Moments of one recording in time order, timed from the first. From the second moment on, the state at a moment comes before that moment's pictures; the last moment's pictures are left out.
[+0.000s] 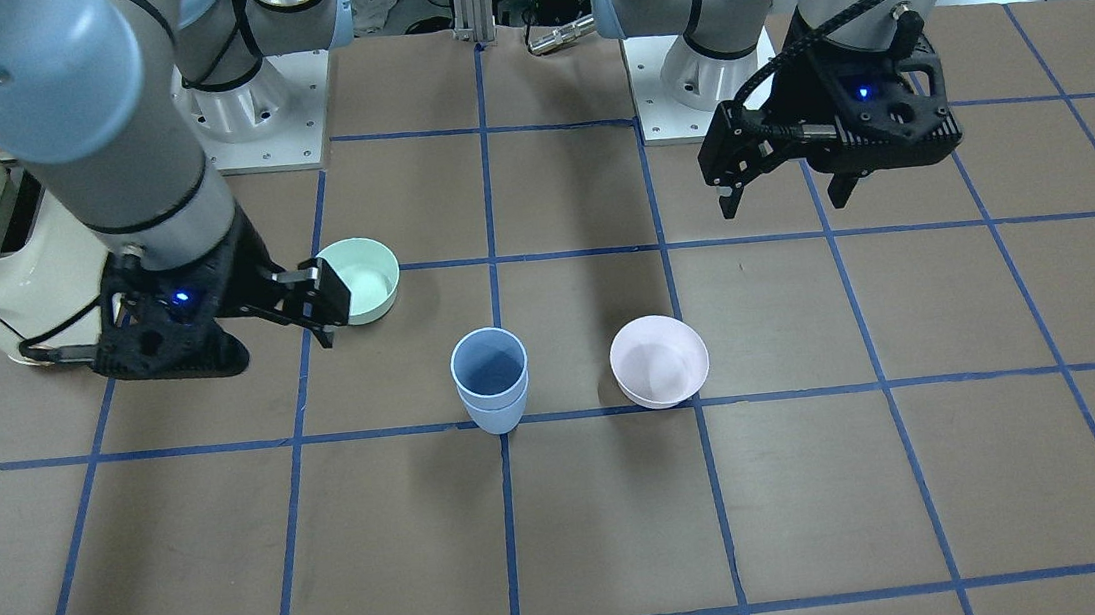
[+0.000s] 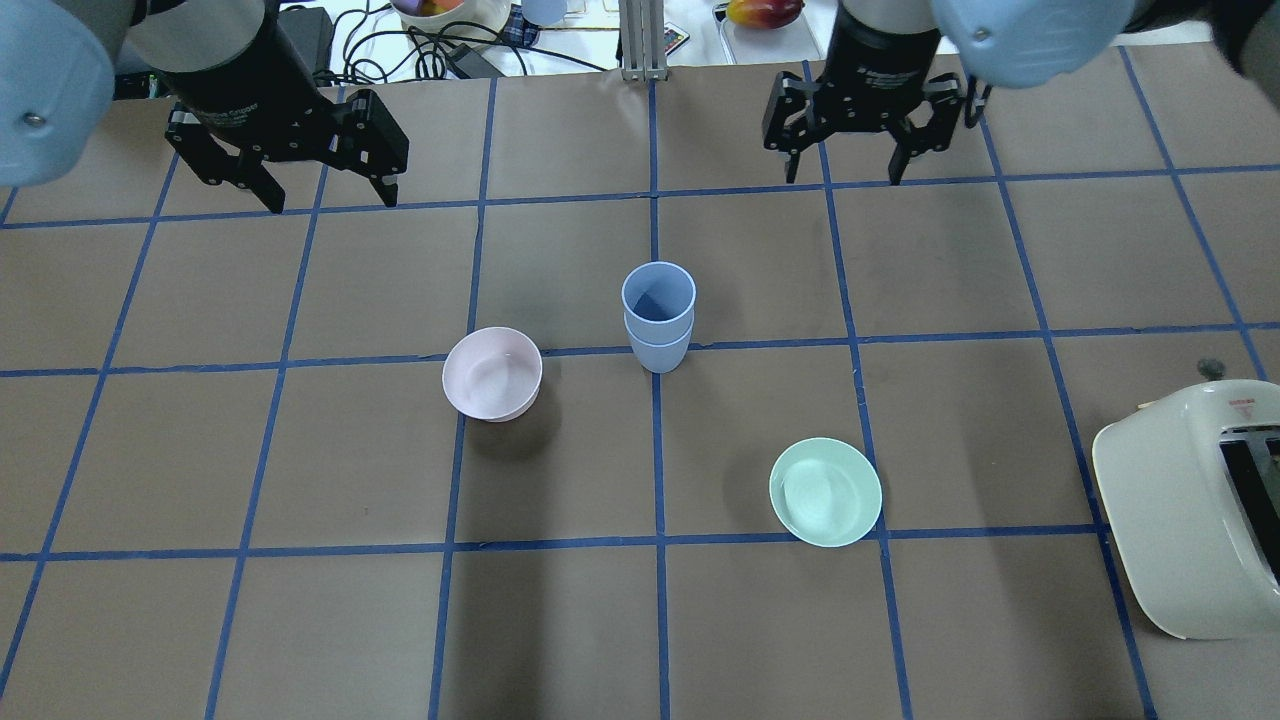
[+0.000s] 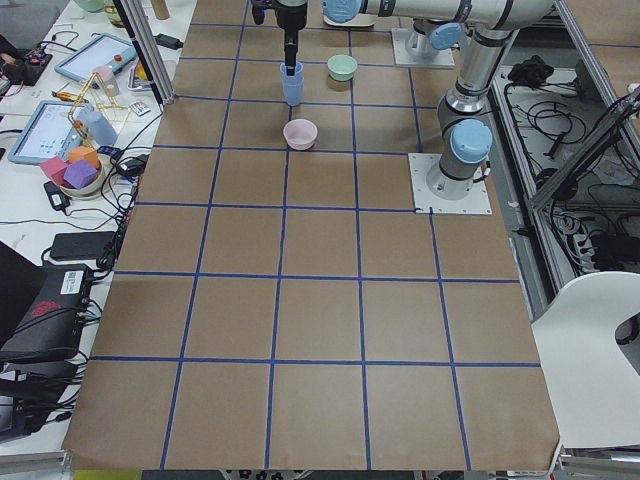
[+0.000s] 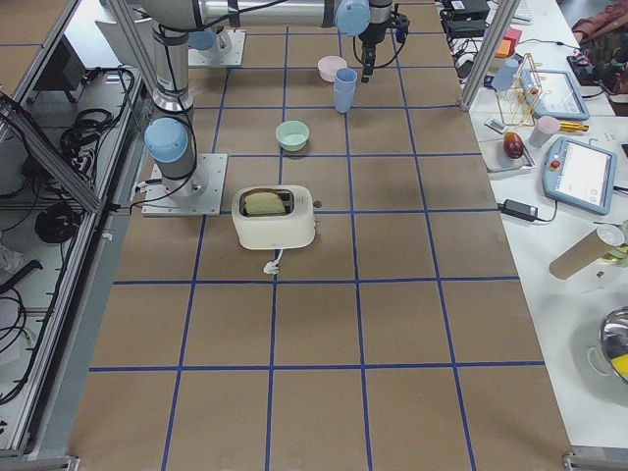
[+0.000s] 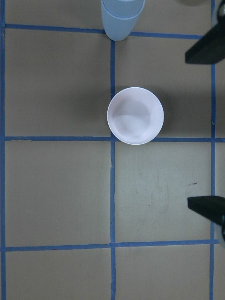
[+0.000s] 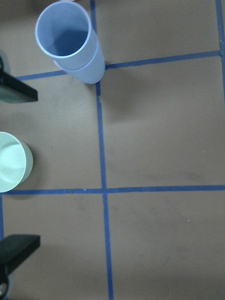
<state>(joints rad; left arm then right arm) -1.57 -1.62 -1.48 -1.56 1.58 -0.02 1.63 -1.35 1.36 -1.55 -1.55 0.11</state>
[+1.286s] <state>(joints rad) -1.57 -1.62 -1.48 -1.56 1.58 -0.02 1.57 -1.50 1.43 -1.41 -1.57 0.03</state>
